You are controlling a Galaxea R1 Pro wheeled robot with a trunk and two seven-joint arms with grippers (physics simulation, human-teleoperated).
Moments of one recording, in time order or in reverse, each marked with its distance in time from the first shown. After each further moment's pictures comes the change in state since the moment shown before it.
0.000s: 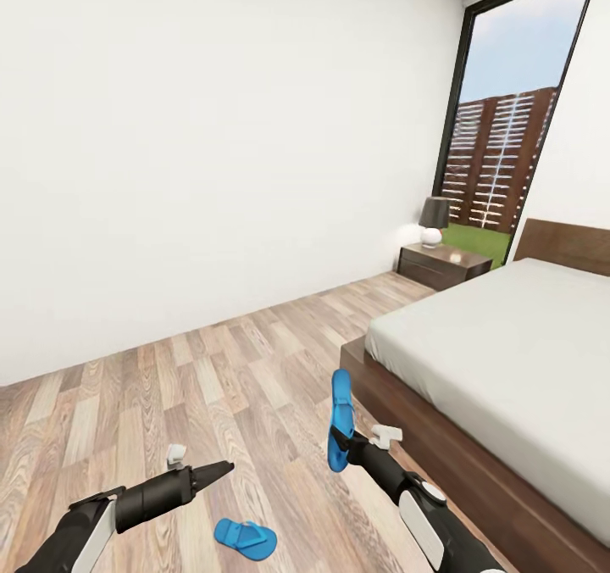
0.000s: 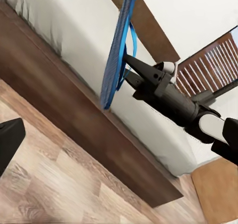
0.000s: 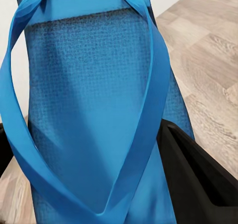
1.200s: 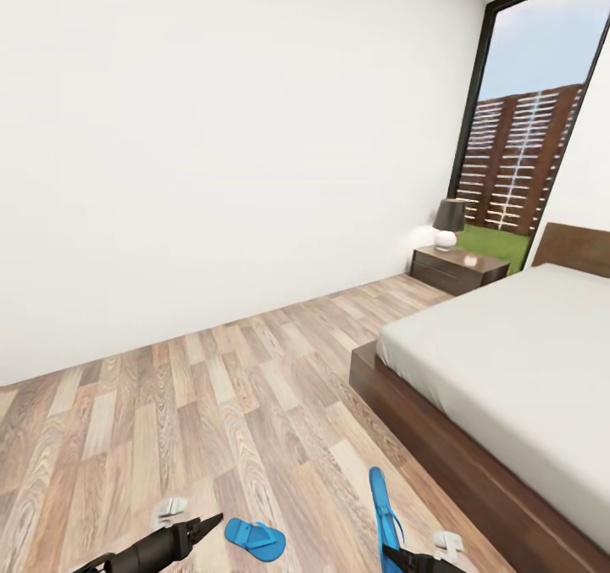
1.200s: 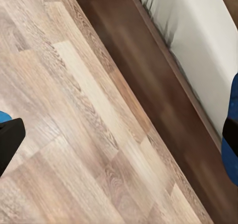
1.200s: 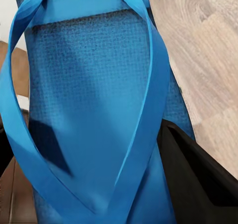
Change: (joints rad) left arm 0.009 -0.001 -0.005 0.370 -0.005 -0.325 0.319; right arm 0.000 -0.205 -0.013 0.598 -0.003 -0.022 0.556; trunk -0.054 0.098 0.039
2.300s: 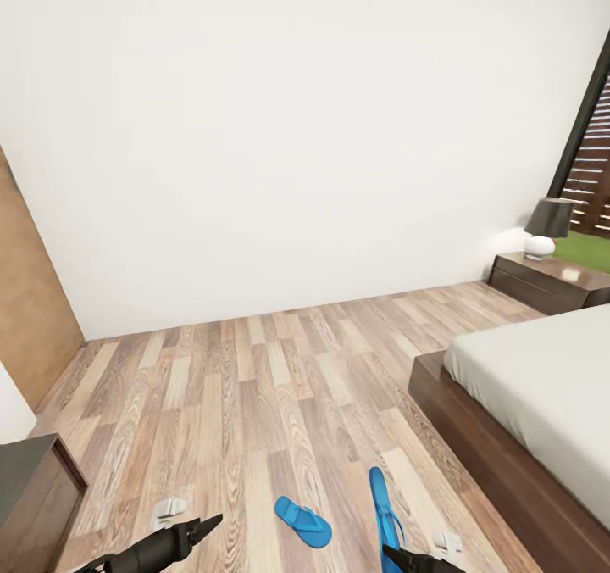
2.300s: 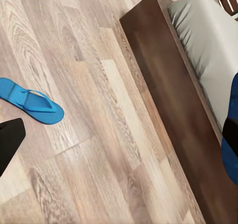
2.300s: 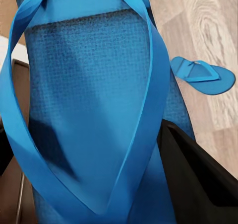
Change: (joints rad) left arm 0.001 0.000 0.000 0.000 0.000 0.000 0.000; right arm 0.000 0.000 0.000 0.000 0.000 0.000 -0.002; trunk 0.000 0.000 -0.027
